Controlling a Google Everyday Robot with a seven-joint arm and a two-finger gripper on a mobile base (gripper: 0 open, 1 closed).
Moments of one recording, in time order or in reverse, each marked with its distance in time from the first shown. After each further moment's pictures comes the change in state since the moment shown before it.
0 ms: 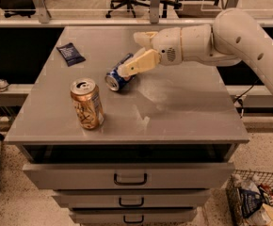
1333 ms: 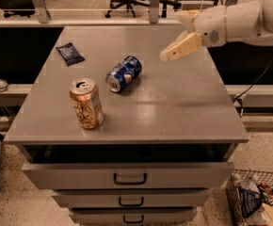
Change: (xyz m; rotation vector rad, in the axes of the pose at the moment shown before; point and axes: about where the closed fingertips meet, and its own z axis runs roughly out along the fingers) arm -0.004 -0.064 -0.102 0.170 0.105 -0.149
